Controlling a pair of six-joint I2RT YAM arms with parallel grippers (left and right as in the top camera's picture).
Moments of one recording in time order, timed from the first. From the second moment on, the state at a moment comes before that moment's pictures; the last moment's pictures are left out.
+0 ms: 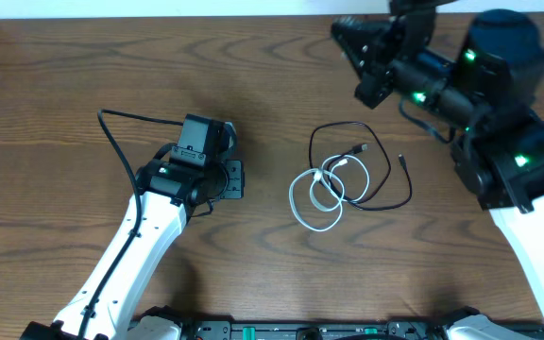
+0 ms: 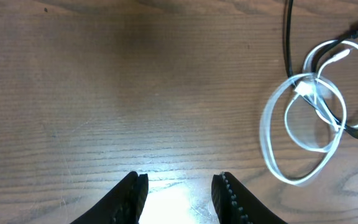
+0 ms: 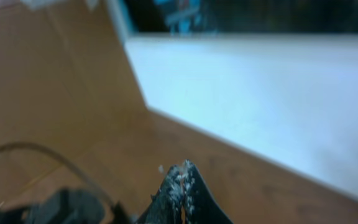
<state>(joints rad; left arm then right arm) -0.30 1.33 0.98 -0.78 0.12 -0.28 0.39 1.34 1.59 -0.36 -0.44 0.20</state>
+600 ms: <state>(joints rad) -0.30 1.33 0.98 -0.78 0.12 -0.28 0.39 1.43 1.60 -0.91 -0.10 0.20</state>
